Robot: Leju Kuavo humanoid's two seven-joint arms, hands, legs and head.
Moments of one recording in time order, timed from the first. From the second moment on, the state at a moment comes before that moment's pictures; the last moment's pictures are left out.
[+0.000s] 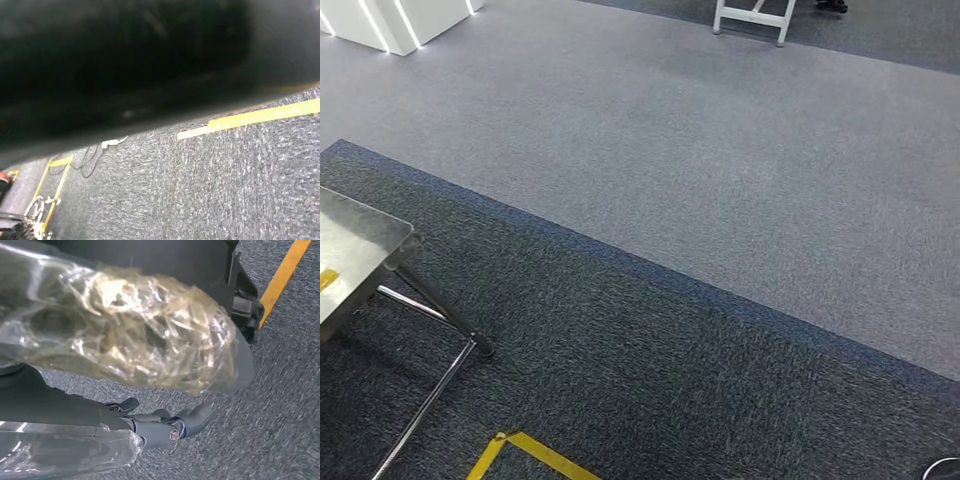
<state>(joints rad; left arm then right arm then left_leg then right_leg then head) 0.01 -0.22 0.37 -0.20 -0.95 0.61 0.00 0.00 0.25 -0.73 -0.18 0.87 -0.12 -0.24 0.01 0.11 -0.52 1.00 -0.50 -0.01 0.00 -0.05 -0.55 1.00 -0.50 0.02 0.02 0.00</state>
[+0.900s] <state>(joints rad) 0.01 -0.22 0.37 -0.20 -0.95 0.60 0.01 0.00 0.25 -0.73 -0.19 0.87 -0.12 -0.24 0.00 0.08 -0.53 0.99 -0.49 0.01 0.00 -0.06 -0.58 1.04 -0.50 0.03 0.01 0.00</state>
